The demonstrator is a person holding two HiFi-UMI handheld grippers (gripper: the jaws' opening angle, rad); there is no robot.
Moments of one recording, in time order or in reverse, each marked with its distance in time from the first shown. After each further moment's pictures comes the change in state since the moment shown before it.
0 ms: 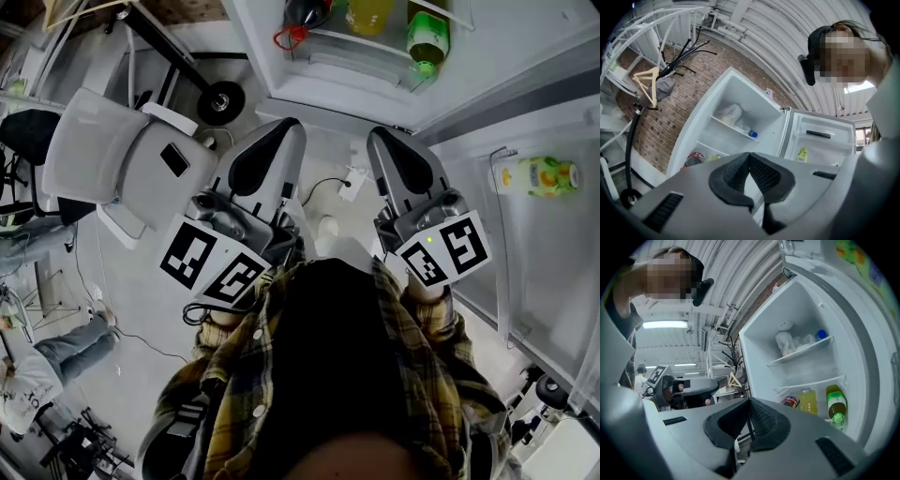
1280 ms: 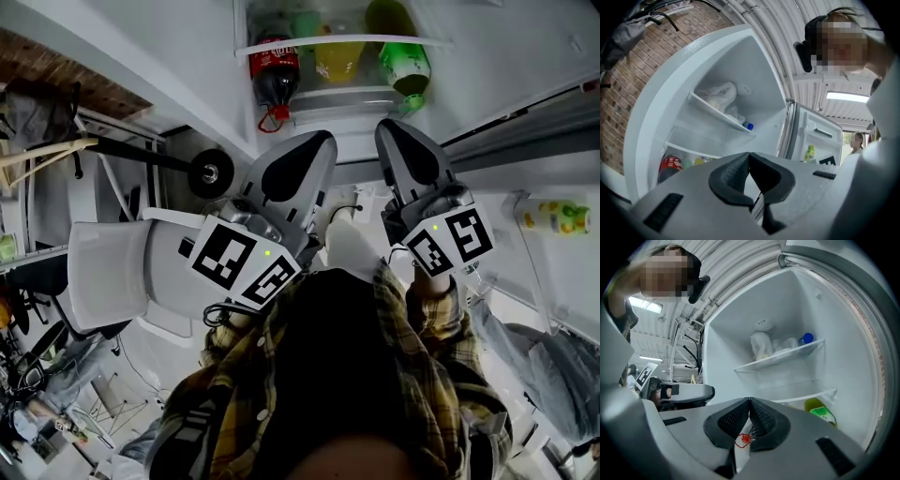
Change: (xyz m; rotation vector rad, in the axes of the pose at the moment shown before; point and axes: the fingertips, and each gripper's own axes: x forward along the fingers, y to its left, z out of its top) left arm 0.150 0.092 0.012 0.019 0.195 -0.364; right arm 0.119 -0.115 0.027 -0.022 -0.091 -0.387
